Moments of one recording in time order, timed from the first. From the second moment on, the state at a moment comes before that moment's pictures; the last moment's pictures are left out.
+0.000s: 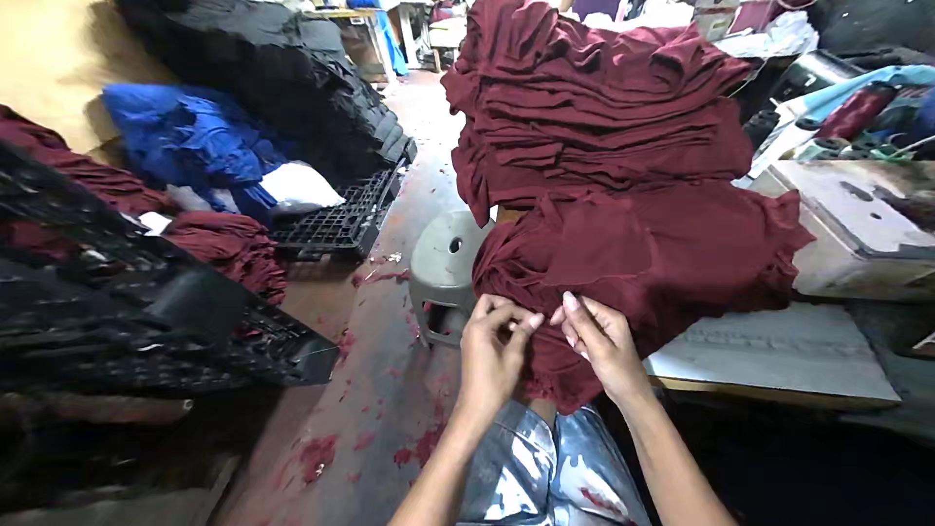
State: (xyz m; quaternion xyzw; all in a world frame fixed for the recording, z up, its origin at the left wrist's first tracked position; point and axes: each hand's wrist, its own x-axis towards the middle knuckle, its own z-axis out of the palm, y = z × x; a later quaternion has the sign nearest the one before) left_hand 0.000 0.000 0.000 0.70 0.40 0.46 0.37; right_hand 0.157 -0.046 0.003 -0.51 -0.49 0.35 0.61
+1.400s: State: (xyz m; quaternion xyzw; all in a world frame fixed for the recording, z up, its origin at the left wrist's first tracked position) left_hand -0.006 -0.002 0.005 0.78 0.43 0.42 0.19; right_hand 0.167 -0.031 0.023 -0.57 -0.46 0.31 0.61
